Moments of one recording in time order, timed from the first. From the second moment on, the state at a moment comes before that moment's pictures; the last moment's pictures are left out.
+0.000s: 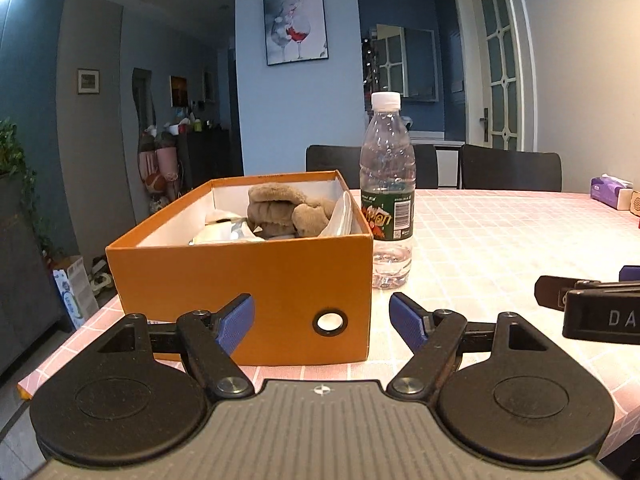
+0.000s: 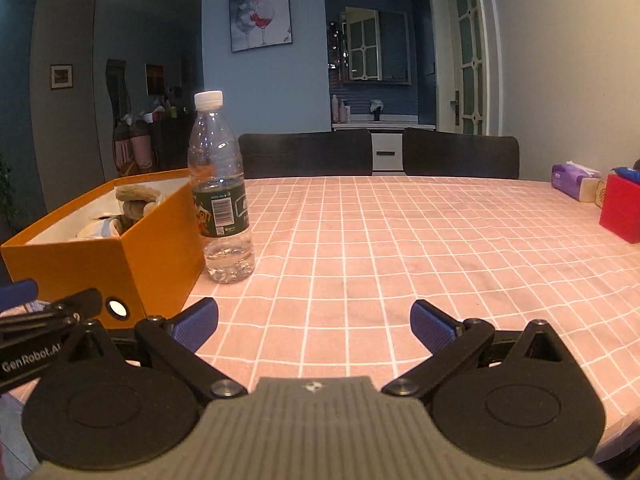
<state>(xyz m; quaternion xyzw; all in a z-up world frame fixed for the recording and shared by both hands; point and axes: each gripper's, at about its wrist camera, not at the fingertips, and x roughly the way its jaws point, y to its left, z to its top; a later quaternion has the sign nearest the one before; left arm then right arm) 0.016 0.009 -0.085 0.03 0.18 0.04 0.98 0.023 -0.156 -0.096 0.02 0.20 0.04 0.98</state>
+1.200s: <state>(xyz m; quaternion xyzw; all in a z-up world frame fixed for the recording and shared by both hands) 0.013 -0.002 -0.085 0.03 0.17 0.04 0.98 0.025 -0.161 -0.092 0.01 0.19 0.05 0.98</state>
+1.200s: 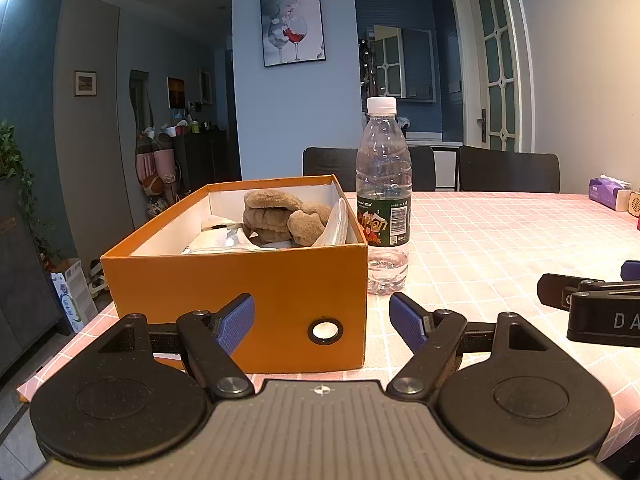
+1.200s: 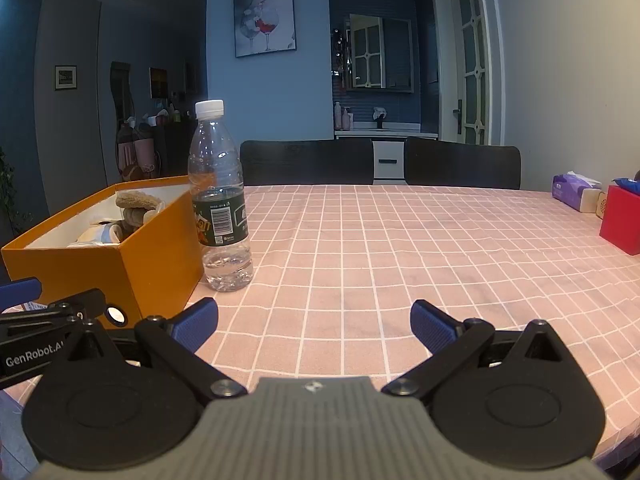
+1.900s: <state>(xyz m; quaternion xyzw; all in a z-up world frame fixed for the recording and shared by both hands) 0.012 -0.001 -0.084 0.03 0.17 0.04 0.98 0.026 -0.162 -0.093 0.01 0.19 0.05 0.98</state>
